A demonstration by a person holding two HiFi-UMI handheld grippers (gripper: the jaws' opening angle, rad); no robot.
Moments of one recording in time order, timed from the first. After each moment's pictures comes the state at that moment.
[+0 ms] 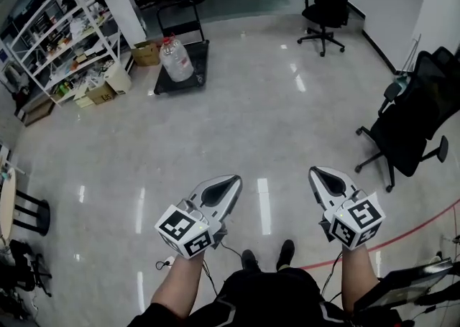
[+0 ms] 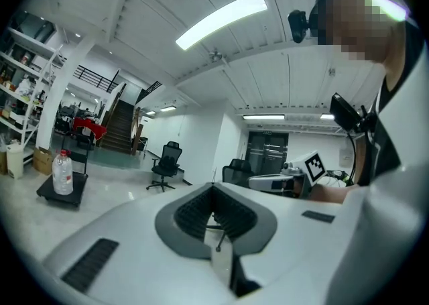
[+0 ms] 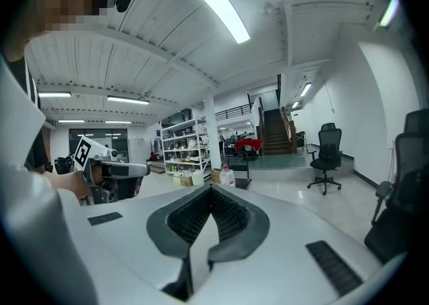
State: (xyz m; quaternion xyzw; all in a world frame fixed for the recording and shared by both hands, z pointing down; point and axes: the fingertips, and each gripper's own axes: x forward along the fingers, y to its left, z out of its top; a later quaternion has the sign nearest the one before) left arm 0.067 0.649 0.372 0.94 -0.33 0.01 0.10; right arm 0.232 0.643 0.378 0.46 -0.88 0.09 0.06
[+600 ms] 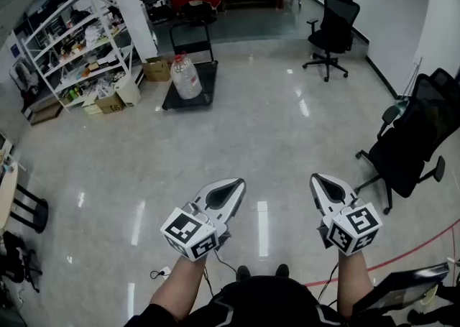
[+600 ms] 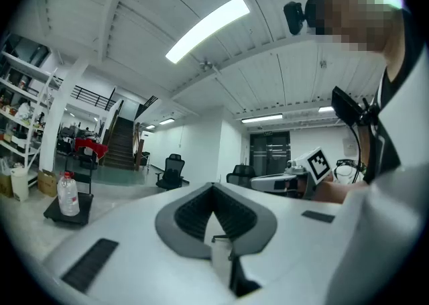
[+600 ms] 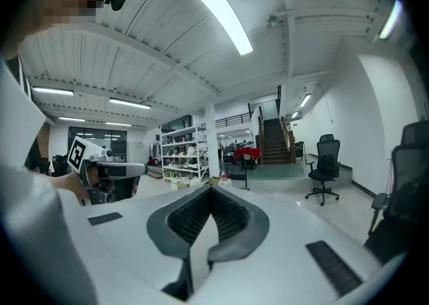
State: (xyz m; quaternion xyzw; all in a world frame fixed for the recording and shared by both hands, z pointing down) left arm 0.073 0.663 0.328 0.94 -0.35 -0.01 0.05; right arm 0.237 0.655 0.338 0.48 -0.88 0.06 0.04
